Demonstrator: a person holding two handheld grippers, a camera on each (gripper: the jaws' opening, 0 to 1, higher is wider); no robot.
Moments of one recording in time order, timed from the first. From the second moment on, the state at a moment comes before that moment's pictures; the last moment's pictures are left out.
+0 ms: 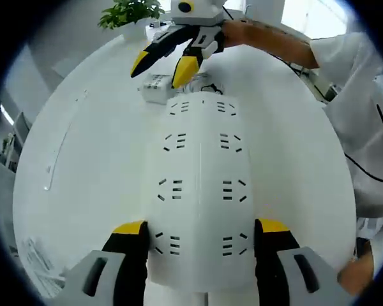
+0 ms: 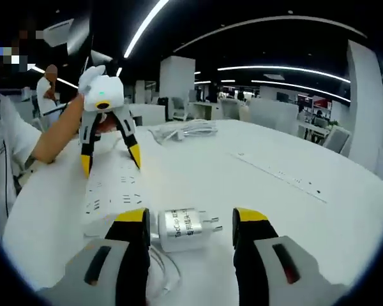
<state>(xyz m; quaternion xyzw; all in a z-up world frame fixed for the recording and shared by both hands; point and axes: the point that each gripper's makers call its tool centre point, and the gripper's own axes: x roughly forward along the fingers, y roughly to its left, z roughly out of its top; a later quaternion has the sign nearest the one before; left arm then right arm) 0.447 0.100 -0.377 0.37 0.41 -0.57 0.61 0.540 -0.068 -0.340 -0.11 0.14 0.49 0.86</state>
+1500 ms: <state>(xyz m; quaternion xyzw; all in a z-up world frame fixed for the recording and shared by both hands) 0.444 0.097 -0.379 0.36 0.41 -0.57 0.62 0.484 -0.101 -0.344 -0.14 0.11 0.61 0.77</state>
